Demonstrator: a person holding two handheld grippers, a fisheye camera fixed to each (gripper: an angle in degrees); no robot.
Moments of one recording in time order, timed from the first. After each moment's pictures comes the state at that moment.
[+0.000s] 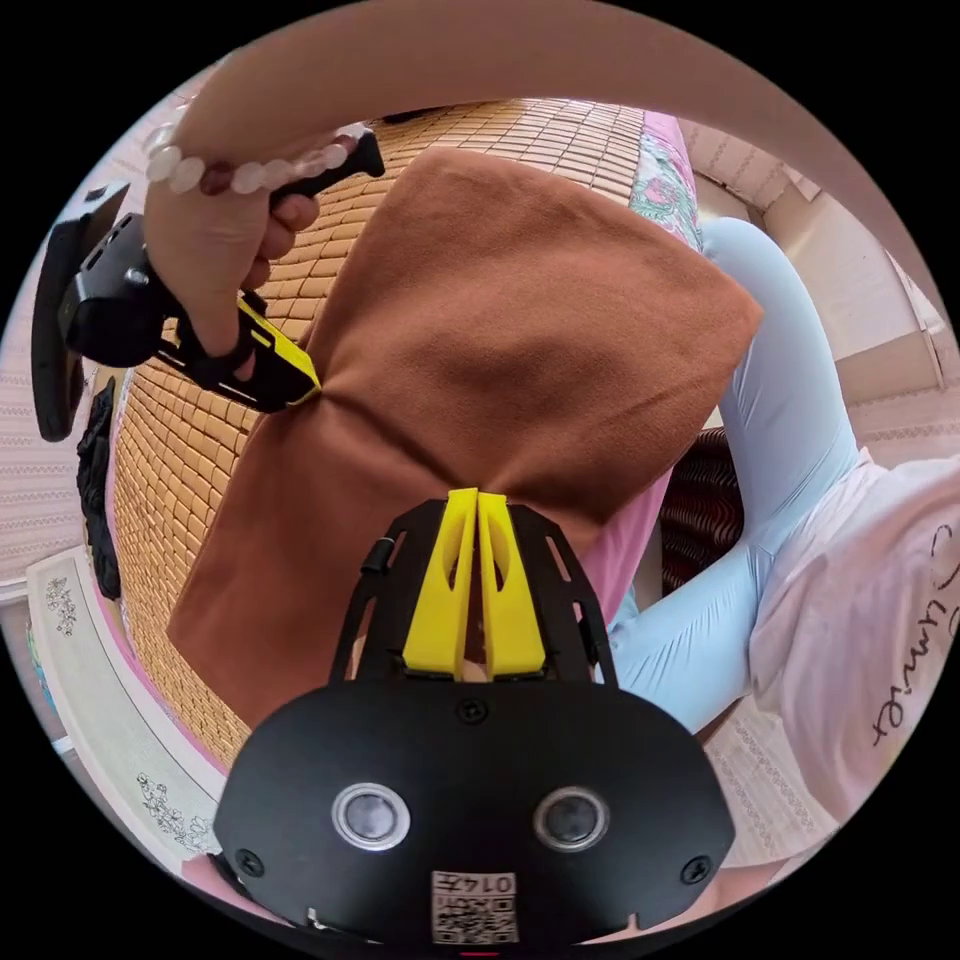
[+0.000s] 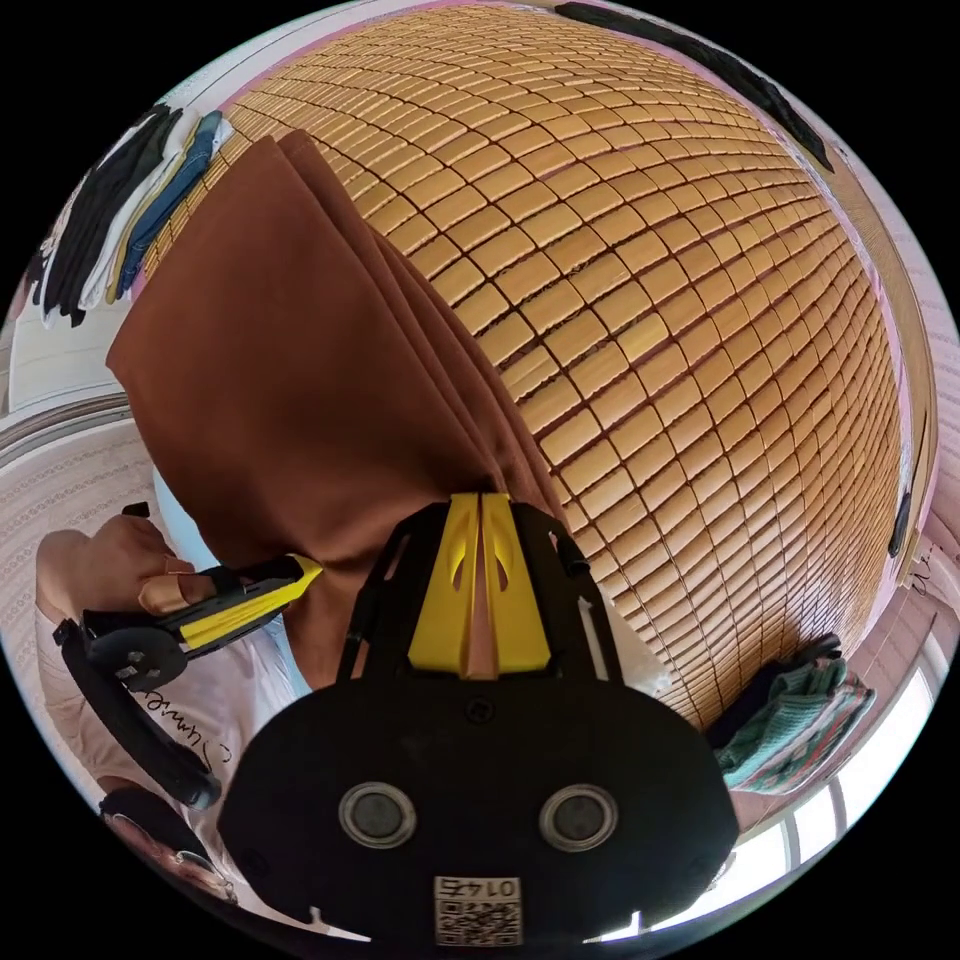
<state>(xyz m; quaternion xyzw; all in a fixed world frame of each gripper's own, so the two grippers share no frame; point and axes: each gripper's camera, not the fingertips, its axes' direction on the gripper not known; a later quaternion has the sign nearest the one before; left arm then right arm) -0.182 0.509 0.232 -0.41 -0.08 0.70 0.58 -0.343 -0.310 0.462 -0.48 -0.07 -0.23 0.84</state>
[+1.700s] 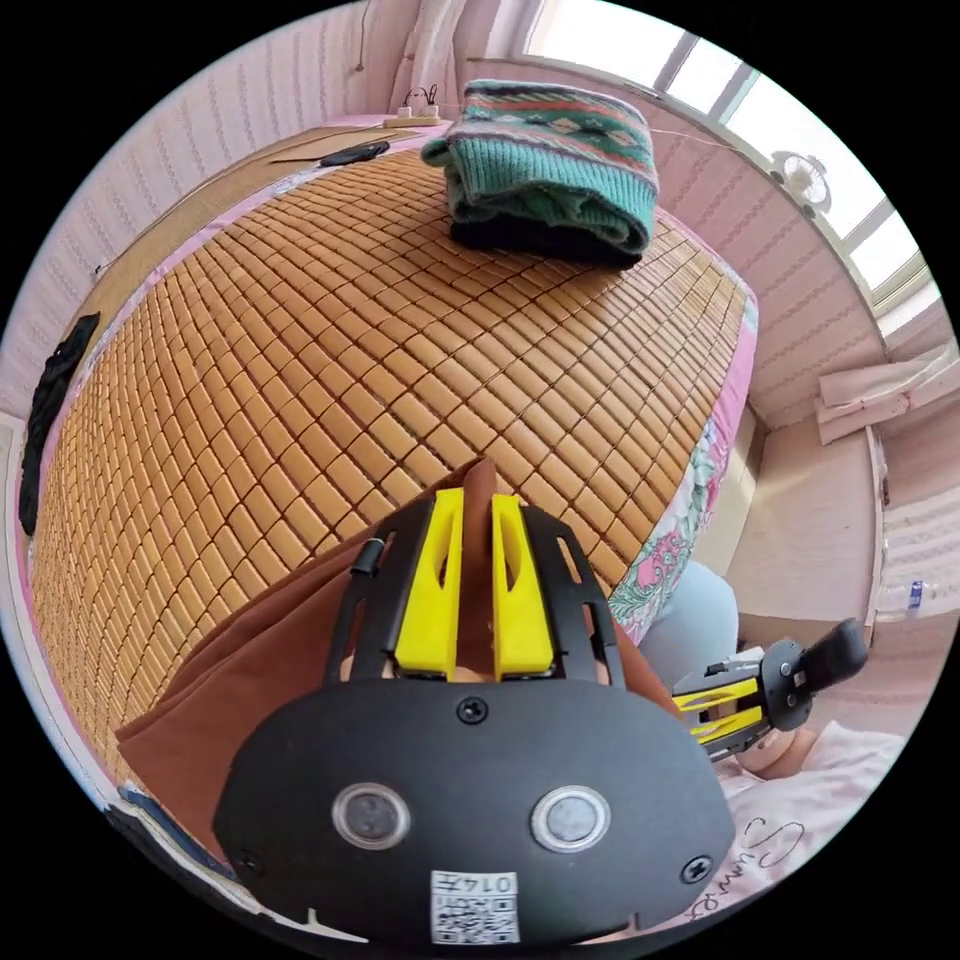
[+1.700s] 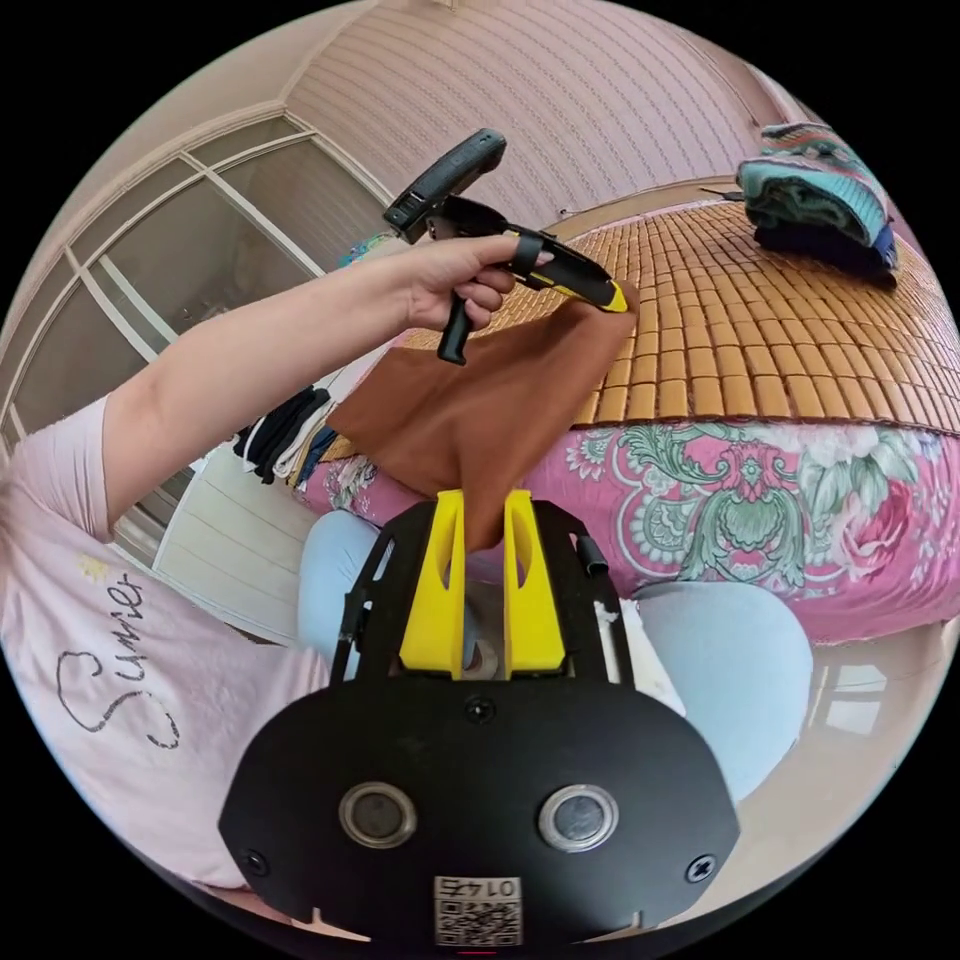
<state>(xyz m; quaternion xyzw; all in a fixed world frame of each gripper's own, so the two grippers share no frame) -0.080 0.462 0.387 -0.39 0.01 0.52 0.76 -0.003 0.305 -0.009 -0.04 -0.23 0.14 0.96</state>
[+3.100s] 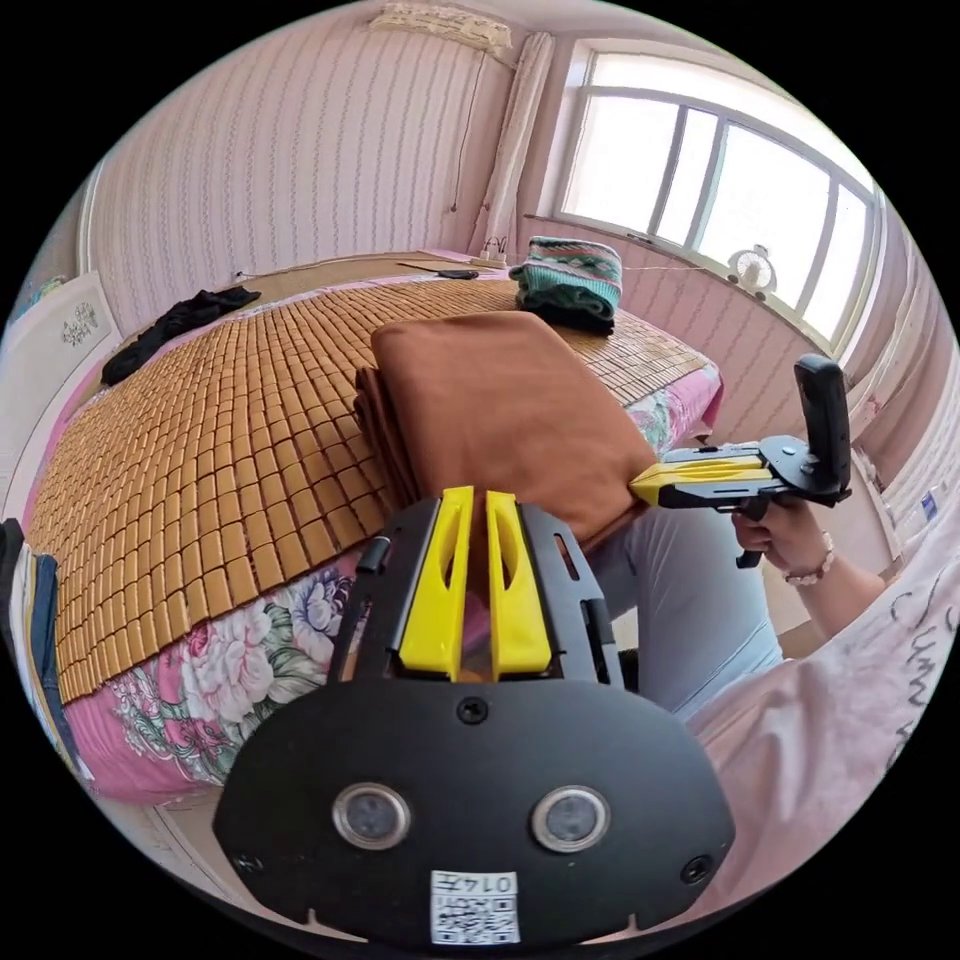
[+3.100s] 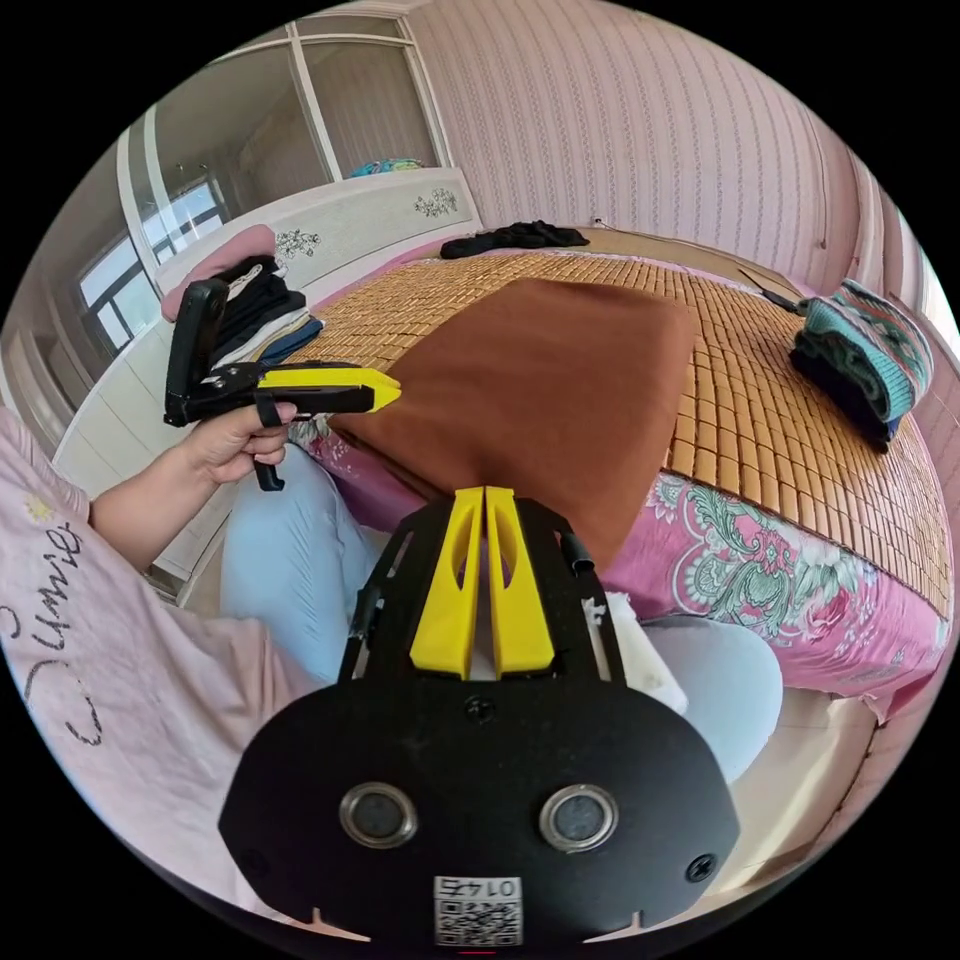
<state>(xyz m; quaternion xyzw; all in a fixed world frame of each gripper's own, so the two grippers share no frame) -0.476 0.414 0.101 -0.18 0.06 0.49 0.85 -0.179 0.231 0.013 -0.07 -0.09 0.00 0.99</state>
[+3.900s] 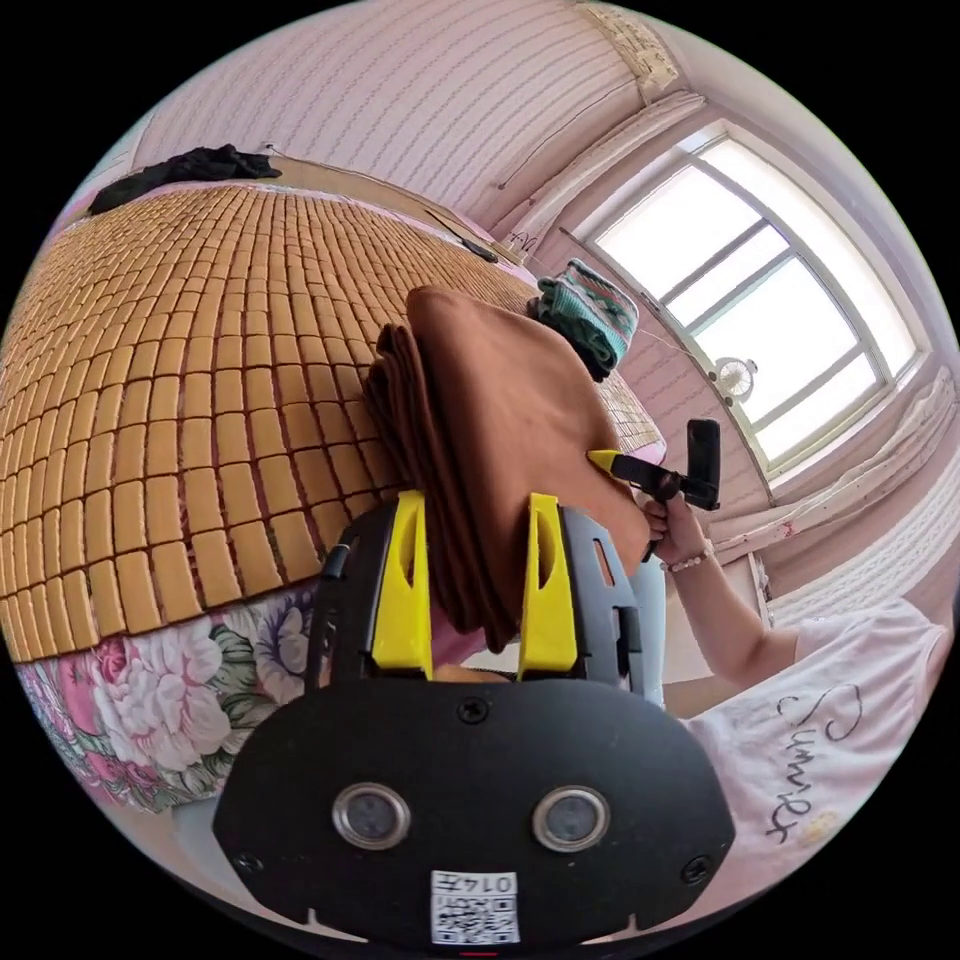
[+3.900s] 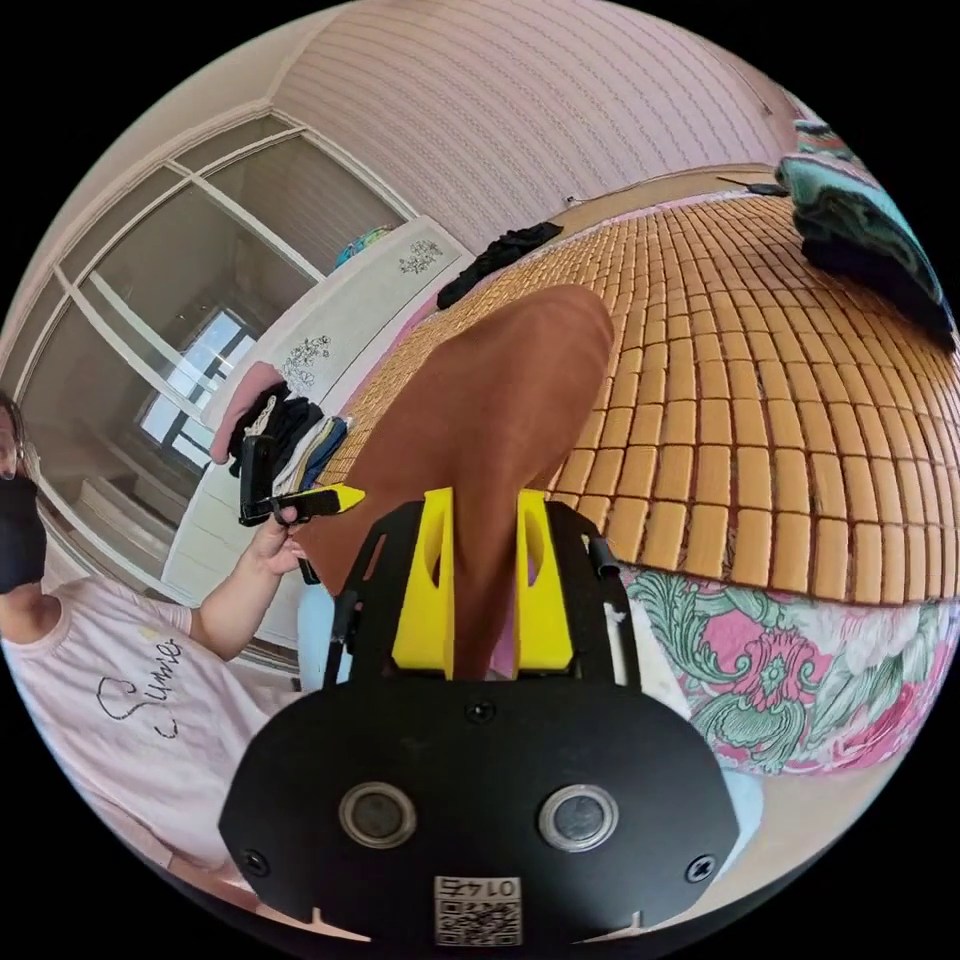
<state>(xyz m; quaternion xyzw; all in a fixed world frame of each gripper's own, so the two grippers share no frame) -0.552 0.346 0.164 -0.28 0.16 0.31 0.89 -0.033 0.120 0.128 -0.05 -0.26 0.14 0.95</state>
